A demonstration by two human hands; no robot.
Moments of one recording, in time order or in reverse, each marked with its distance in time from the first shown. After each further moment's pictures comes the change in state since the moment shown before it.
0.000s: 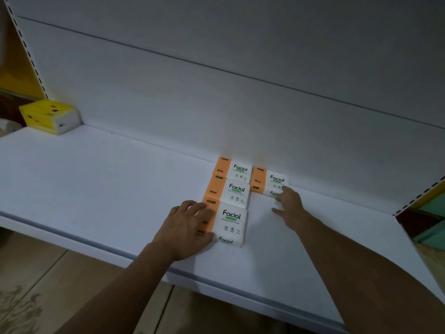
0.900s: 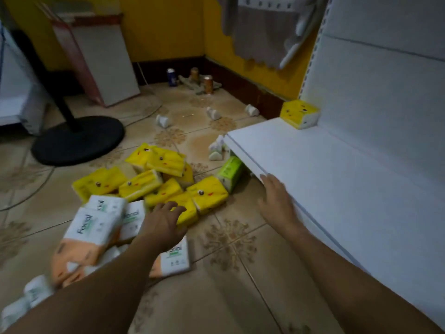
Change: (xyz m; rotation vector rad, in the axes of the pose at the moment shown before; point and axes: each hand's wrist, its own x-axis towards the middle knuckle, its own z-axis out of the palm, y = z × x) left_hand -0.389 -0.178 -0.125 0.218 -0.114 -1.188; right_hand -0.285 0.085 0.372 -0.928 -0.862 -1.180
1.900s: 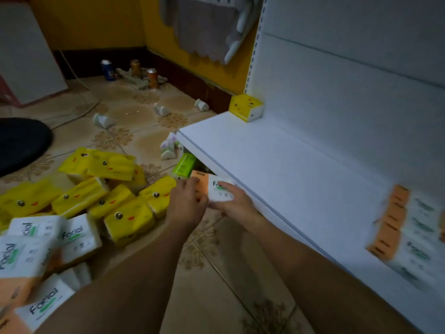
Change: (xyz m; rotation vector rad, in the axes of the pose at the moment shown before) left_hand 0.041 0.128 -0.013 -0.610 0.307 0.098; right_hand -0.030 -0.011 -0.020 0.688 -0.087 0.400
